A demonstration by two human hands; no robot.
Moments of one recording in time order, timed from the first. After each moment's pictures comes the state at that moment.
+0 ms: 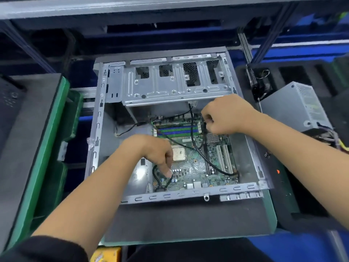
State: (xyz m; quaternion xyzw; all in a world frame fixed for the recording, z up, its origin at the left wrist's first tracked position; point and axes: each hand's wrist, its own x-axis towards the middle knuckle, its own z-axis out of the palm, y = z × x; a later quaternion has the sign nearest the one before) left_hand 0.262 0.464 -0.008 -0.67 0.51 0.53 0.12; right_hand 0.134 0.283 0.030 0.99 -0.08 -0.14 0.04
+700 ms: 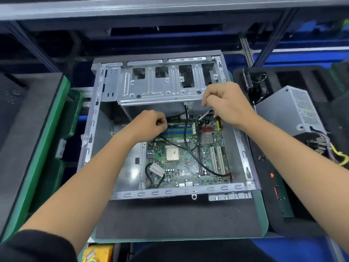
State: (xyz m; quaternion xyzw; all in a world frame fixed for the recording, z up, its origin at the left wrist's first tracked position) left_hand 0.284 0.454 -0.019 -0.83 0.47 0.25 -0.17; right_hand 0.121 0.280 0.045 0.86 -0.22 0.14 -0.43
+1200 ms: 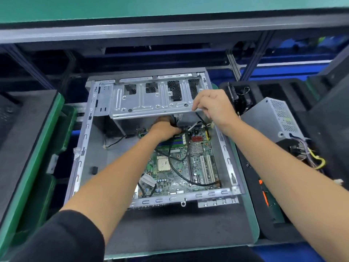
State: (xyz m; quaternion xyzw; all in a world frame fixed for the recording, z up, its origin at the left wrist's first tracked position) left_hand 0.259 0.374 -0.044 -0.87 0.33 0.32 -0.15; right_hand 0.122 0.274 0.054 0.76 -0.25 0.19 -0.57
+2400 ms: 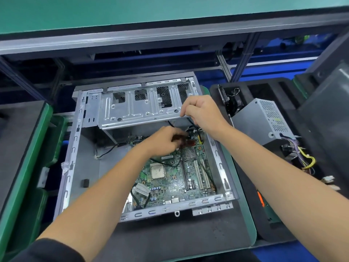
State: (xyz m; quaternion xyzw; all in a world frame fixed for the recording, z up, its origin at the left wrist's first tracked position) left_hand 0.237 0.383 -0.020 -0.73 0.57 0.32 -0.22; right_hand 0.123 0.268 0.045 0.79 -0.22 0.19 -0.55
